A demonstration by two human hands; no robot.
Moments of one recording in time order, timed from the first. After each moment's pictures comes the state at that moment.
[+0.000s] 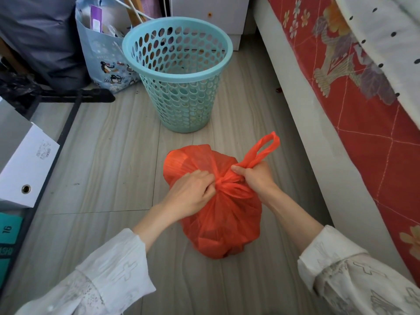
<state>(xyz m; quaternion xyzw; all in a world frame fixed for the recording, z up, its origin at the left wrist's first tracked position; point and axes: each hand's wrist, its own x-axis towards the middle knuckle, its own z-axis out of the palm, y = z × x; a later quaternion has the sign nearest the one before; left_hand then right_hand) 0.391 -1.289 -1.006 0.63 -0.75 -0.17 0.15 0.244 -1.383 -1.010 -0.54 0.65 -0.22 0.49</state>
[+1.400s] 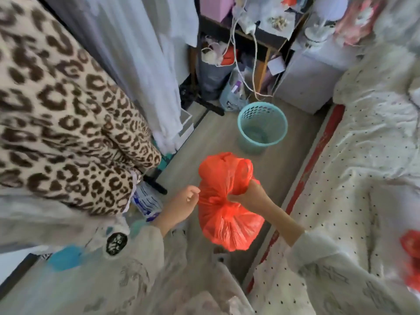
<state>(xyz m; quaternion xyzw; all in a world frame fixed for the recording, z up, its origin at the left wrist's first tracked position) 0.321 -1.060 -0.417 0.85 -0.15 -0.41 0.31 0.235 -1.232 -0.392 -0.78 0.39 0.21 0.44</state>
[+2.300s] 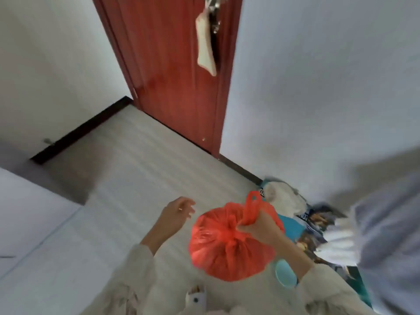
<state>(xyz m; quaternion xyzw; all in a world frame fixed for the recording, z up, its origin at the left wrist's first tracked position) -0.029 -0.376 -0.328 0.66 0.50 0.07 0.55 0.158 -0.504 -0.316 -0.82 -0.33 0.43 0.19</state>
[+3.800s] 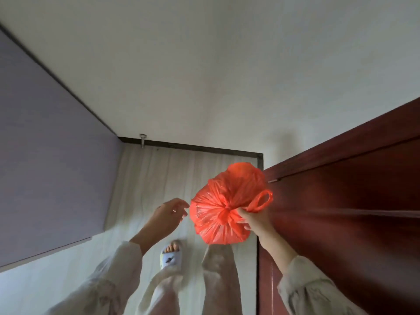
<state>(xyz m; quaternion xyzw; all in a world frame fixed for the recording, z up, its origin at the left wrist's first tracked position) -0.229 0.554 -0.481 0.31 0.77 0.22 0.52 -0.019 0.659 -0.509 -0.72 -0.40 0.57 0.01</state>
